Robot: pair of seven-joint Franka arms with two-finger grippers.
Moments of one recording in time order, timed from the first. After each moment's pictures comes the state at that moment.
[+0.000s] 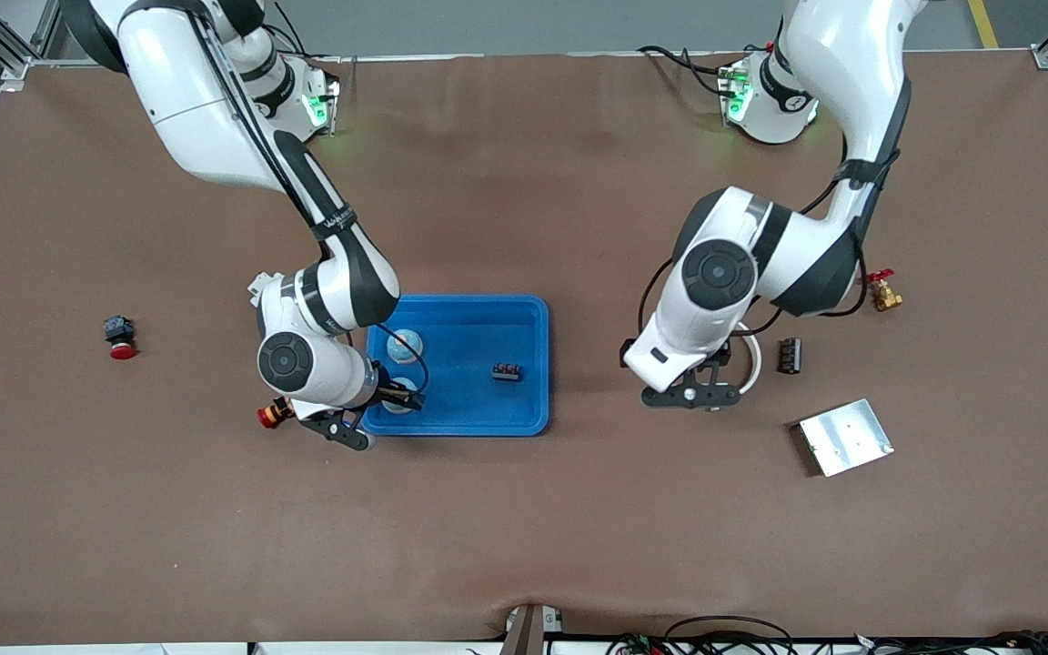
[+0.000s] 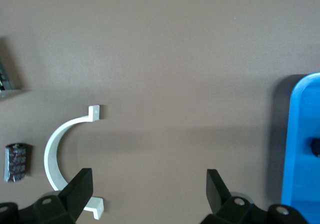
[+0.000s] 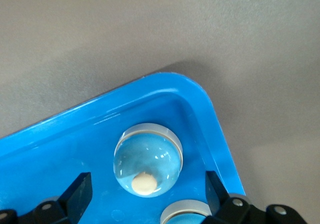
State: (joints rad) left arm -0.44 0.45 -0.05 -1.66 0.08 2.13 -0.48; right arm 0.37 0.72 0.01 -1.56 0.21 2.21 0.66
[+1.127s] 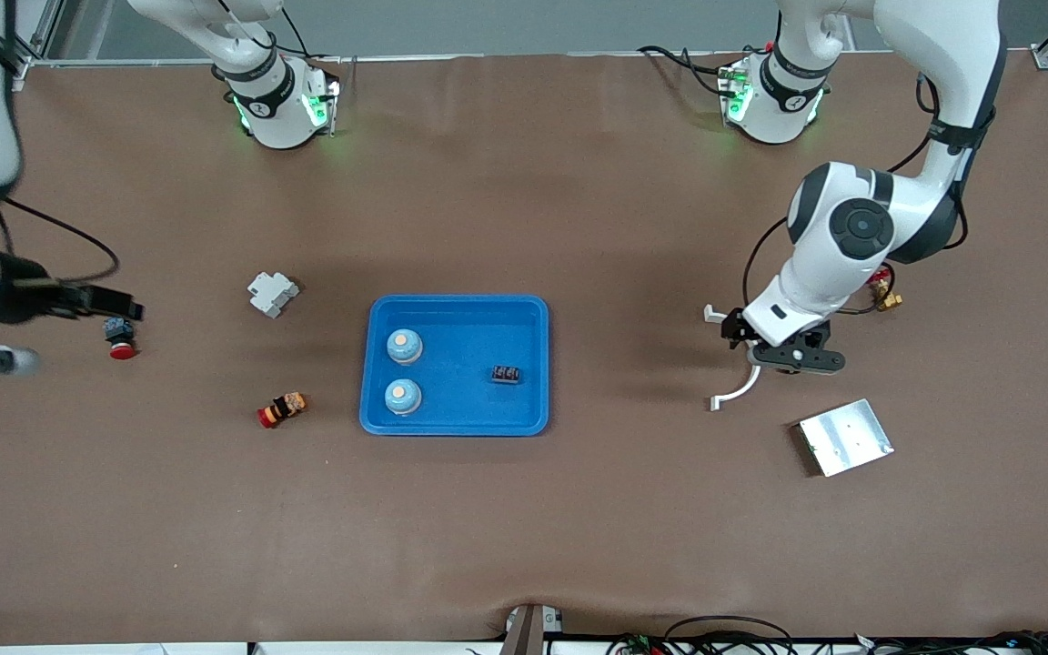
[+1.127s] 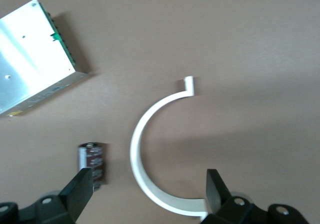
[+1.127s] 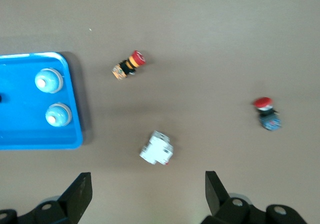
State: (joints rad) left arm -0.20 0.24 -0.05 -2.17 0.08 2.50 -0.14; right arm -0.04 0.18 -0.05 -1.52 0.09 1.54 -0.04
